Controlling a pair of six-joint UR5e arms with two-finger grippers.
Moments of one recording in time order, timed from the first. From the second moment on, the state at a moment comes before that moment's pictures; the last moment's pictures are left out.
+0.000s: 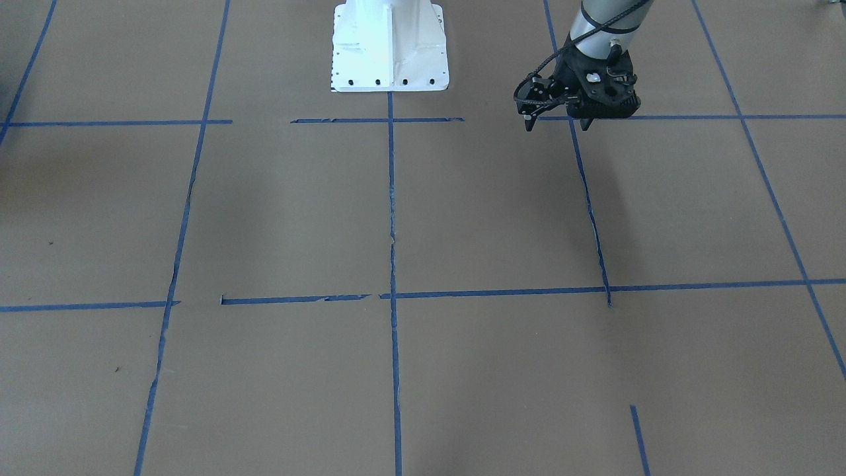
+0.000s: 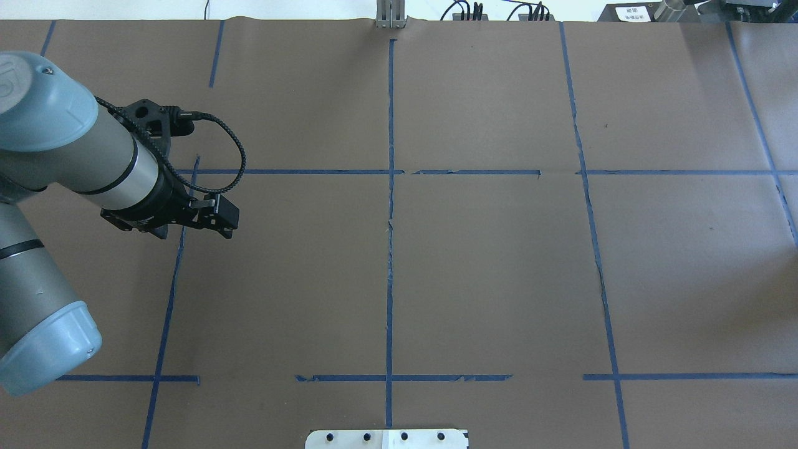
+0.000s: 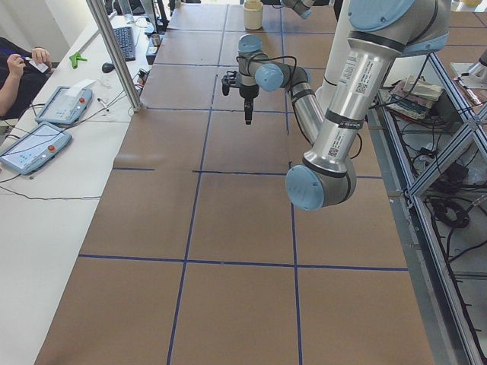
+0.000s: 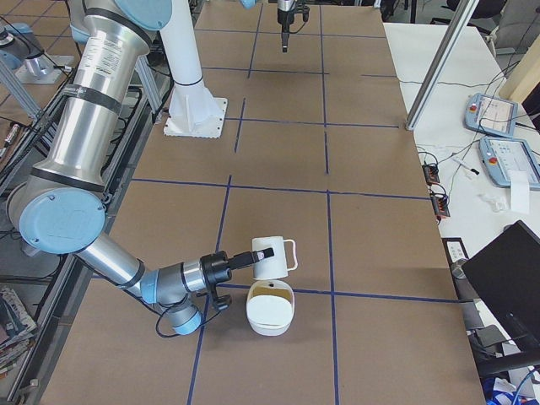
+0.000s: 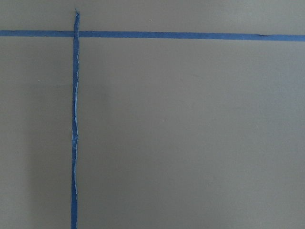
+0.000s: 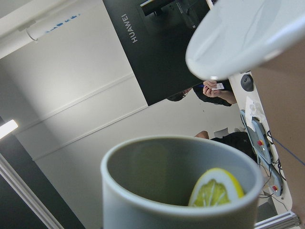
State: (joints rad) left arm -0.71 -1.95 -2.16 -1.29 -2.05 -1.06; right arm 0.69 -1.93 1.07 1.27 0.85 2.54
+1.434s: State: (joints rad) left arm -0.71 -1.95 -2.16 -1.29 -2.05 -1.06; right arm 0.69 -1.93 1.05 1.28 0.85 2.55
